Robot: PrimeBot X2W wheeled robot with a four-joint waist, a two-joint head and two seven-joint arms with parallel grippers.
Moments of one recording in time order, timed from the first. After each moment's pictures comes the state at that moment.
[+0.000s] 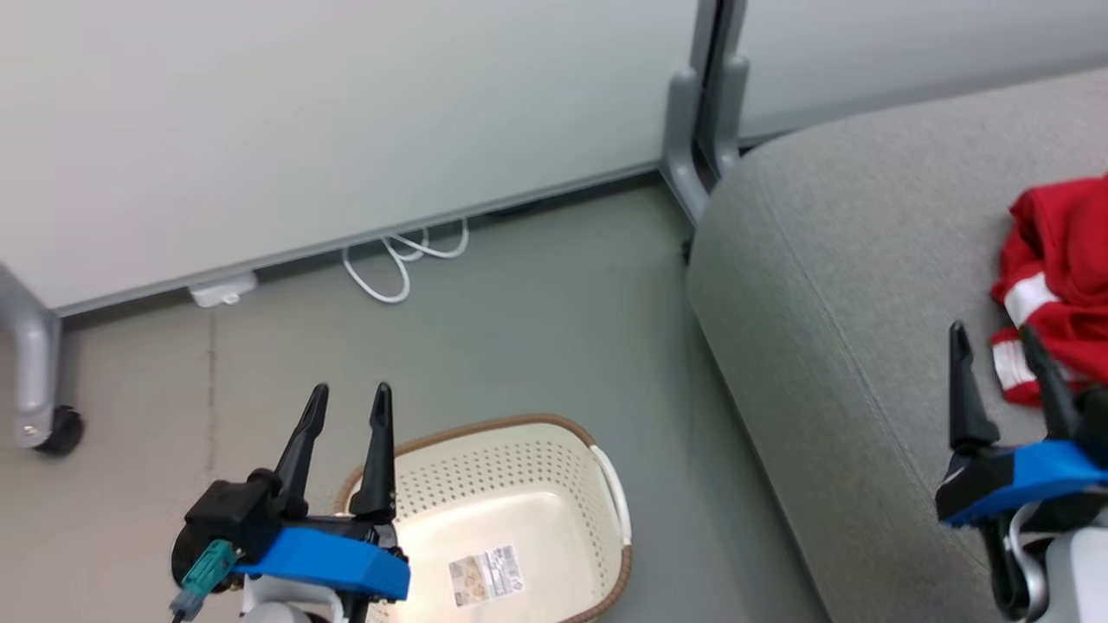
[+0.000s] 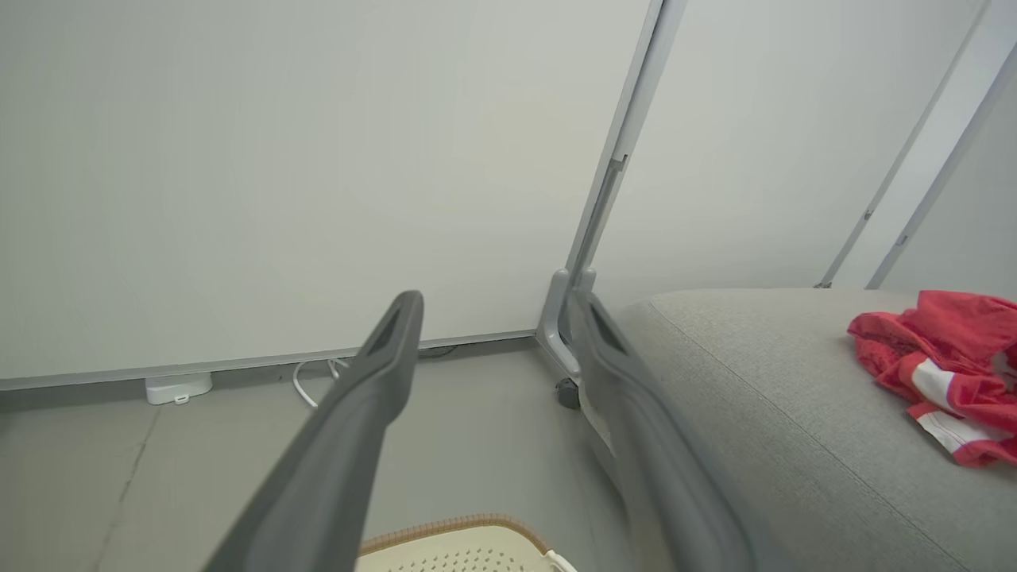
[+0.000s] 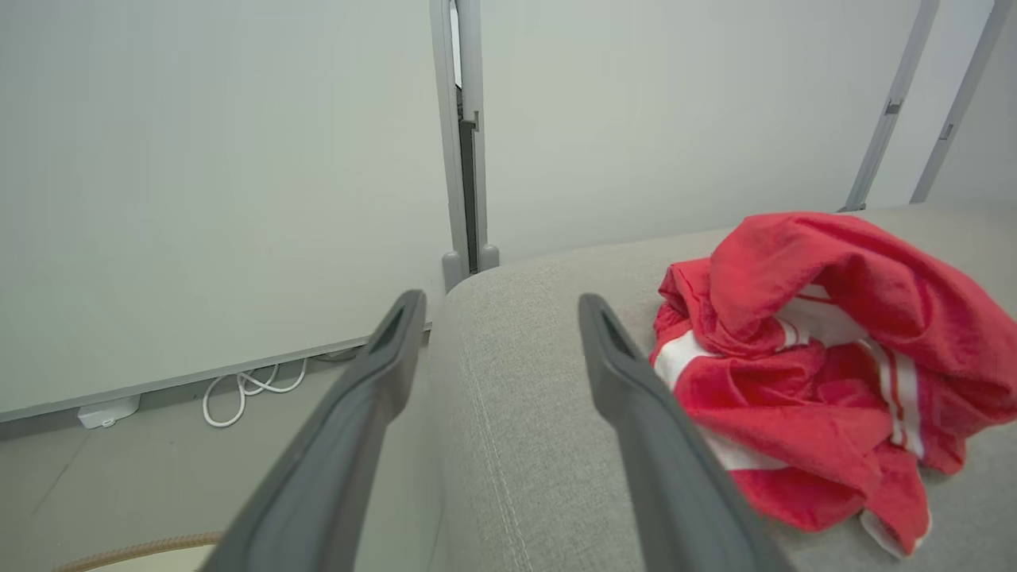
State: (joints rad) left arm -0.11 0.09 -0.18 0.25 -0.36 -0.12 -0.26; right arm -0.26 -0.13 -0.21 0.33 0.11 0.13 -0.17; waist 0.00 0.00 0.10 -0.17
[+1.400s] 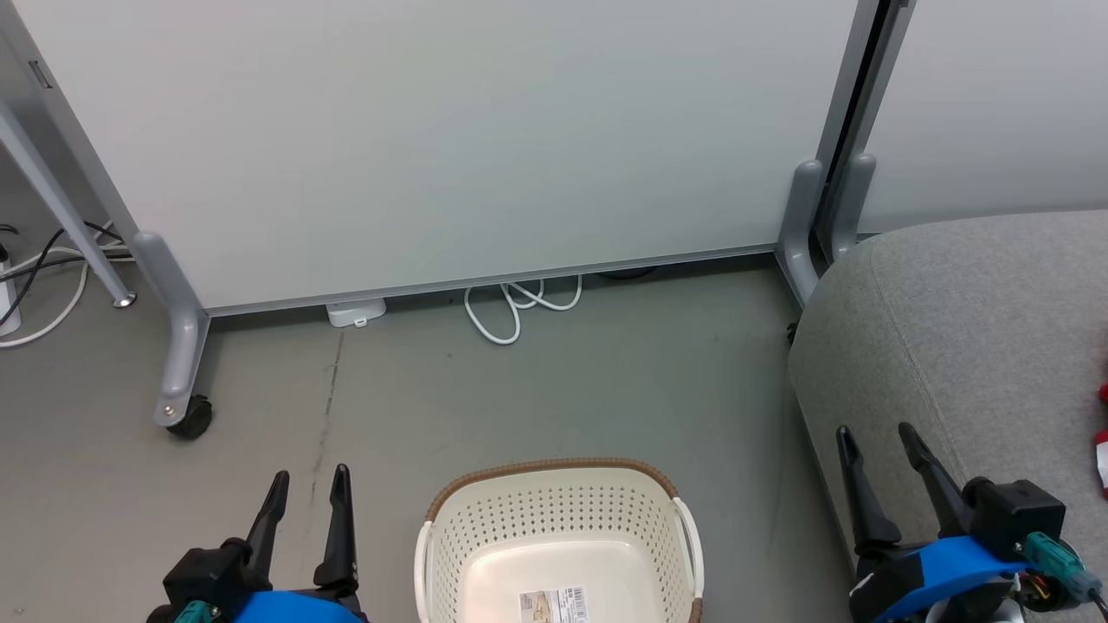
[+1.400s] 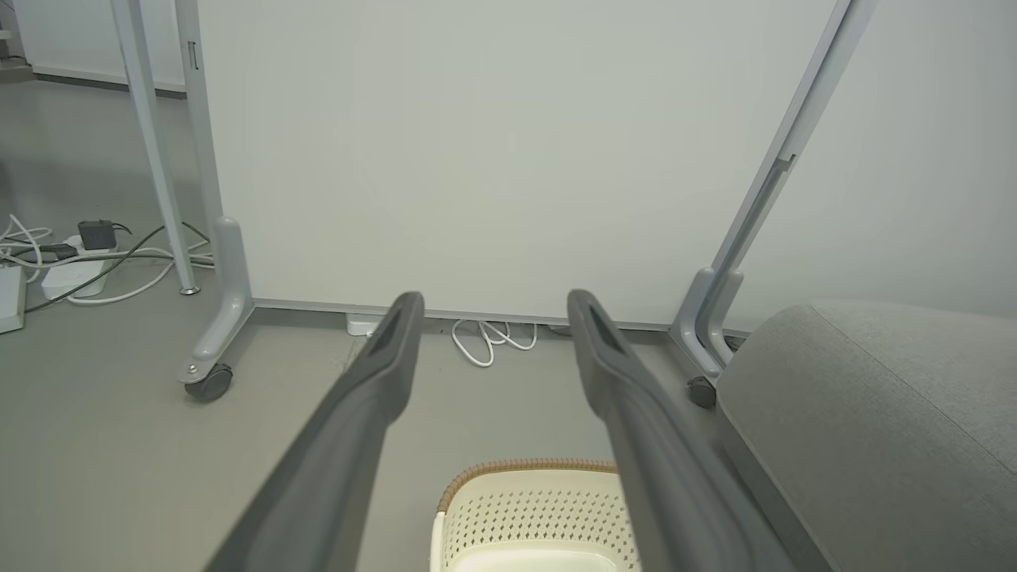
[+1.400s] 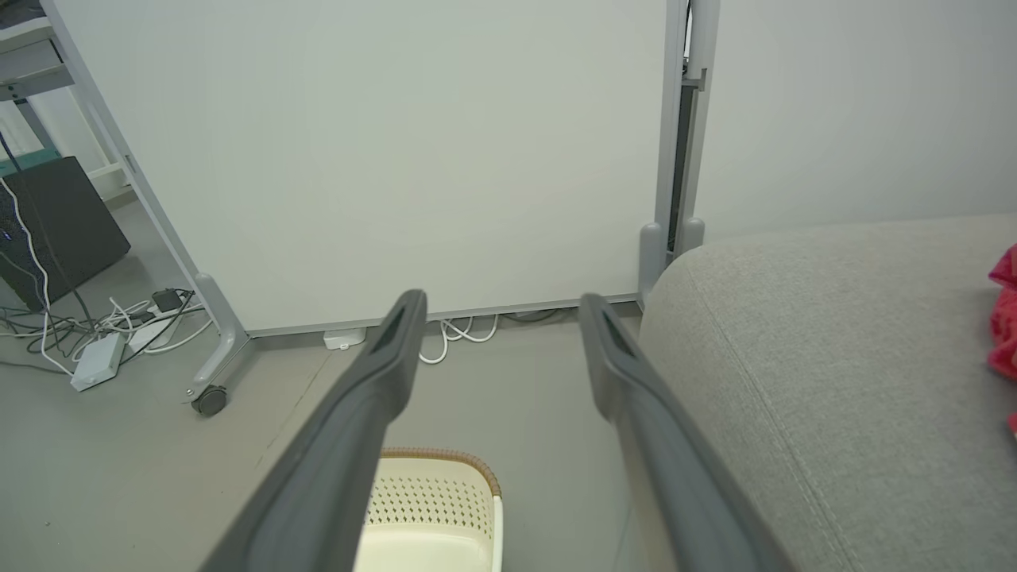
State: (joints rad) left arm 0.00 0.10 -0.08 0.35 -0.33 -0.13 -0.26; right arm -0.03 -0.05 -0.04 0.19 0.17 0.13 -0.12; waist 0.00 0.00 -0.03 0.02
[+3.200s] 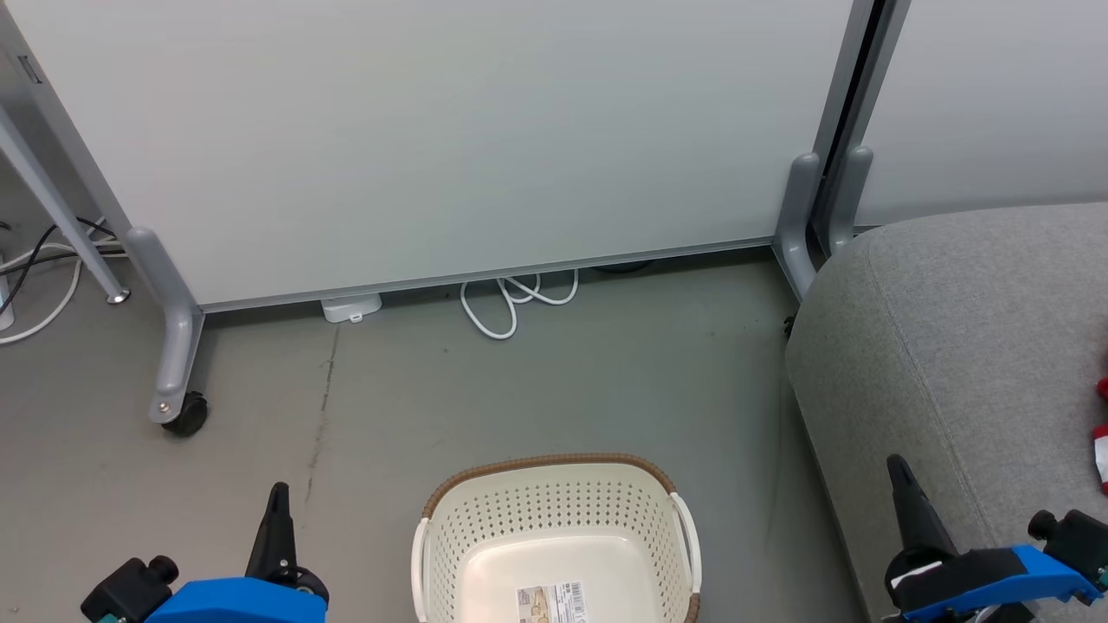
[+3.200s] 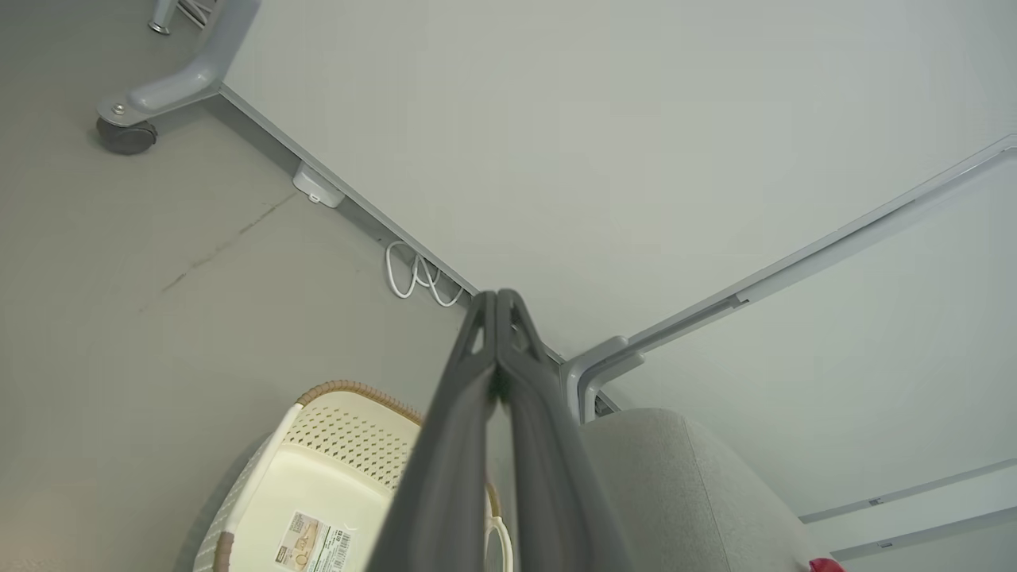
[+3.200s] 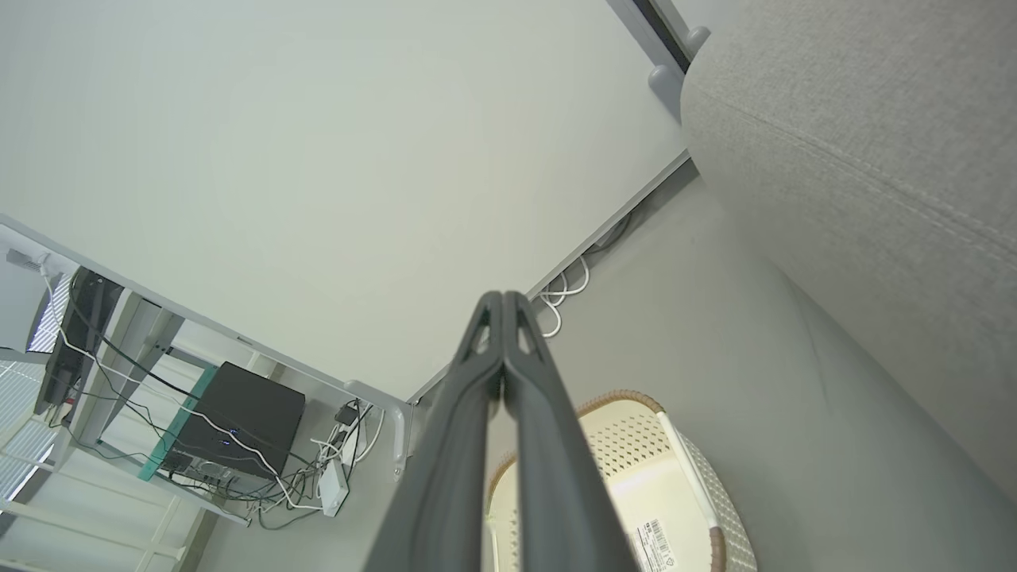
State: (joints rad) left arm -0.01 0.07 -0.01 0.35 -0.93 -0.13 -0.08; right arm -0.02 -0.05 -0.07 0.27 0.84 0.13 -0.01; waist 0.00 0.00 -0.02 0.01
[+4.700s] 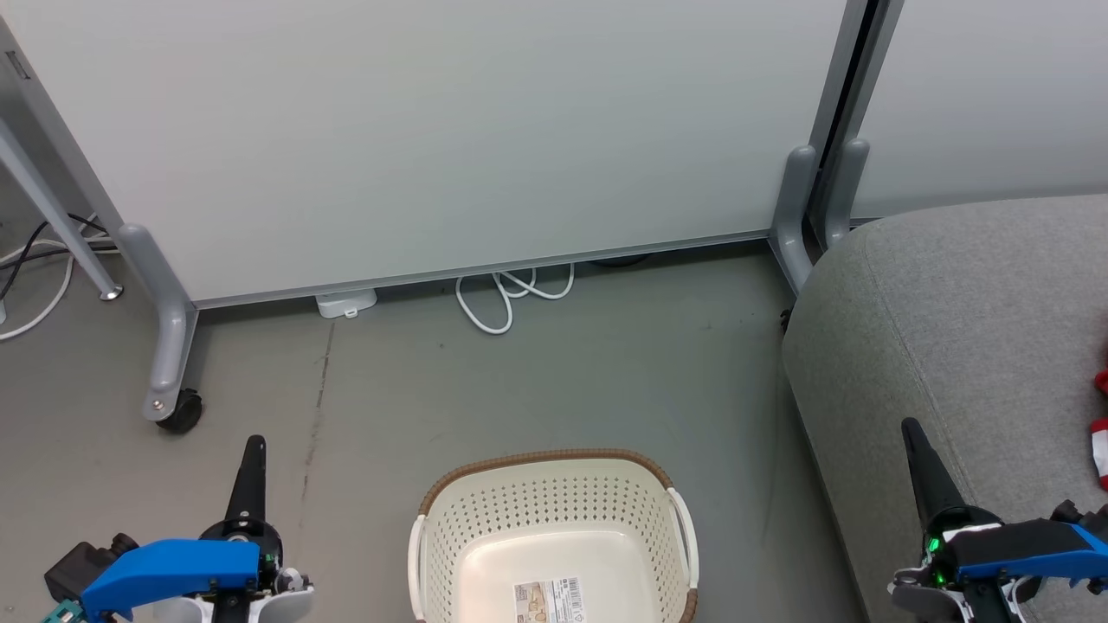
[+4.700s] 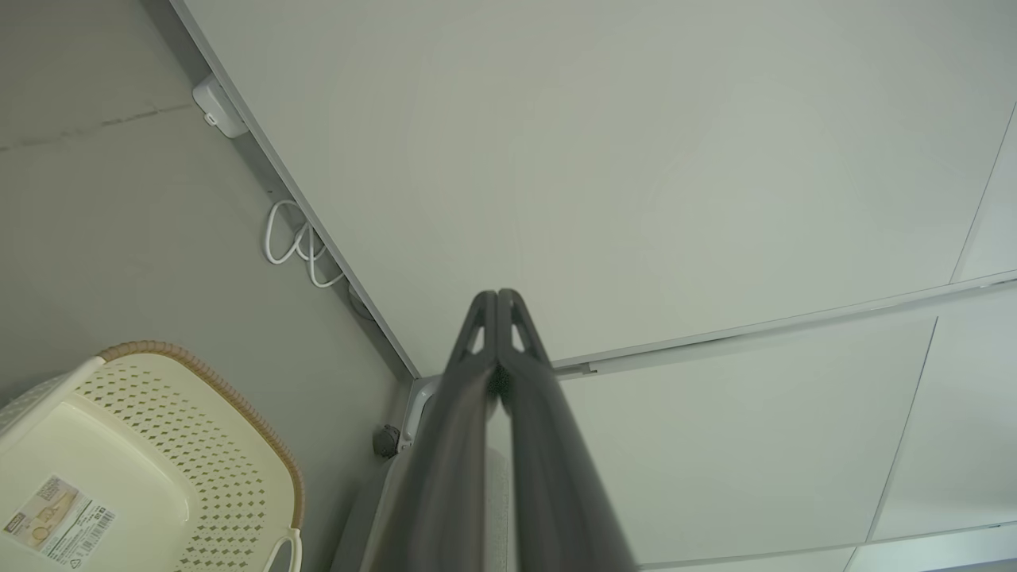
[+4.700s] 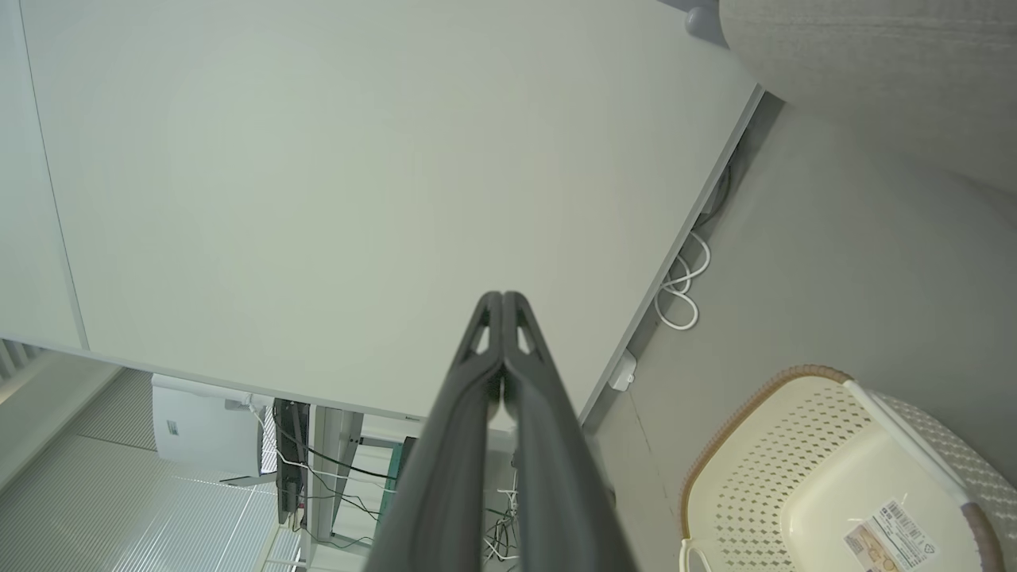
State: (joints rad) left arm -0.07 0.06 0.07 0.29 -1.35 -0.13 0.04; right arm -0.07 -0.05 -0.10 0.25 1.31 0.13 0.06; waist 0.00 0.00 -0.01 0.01
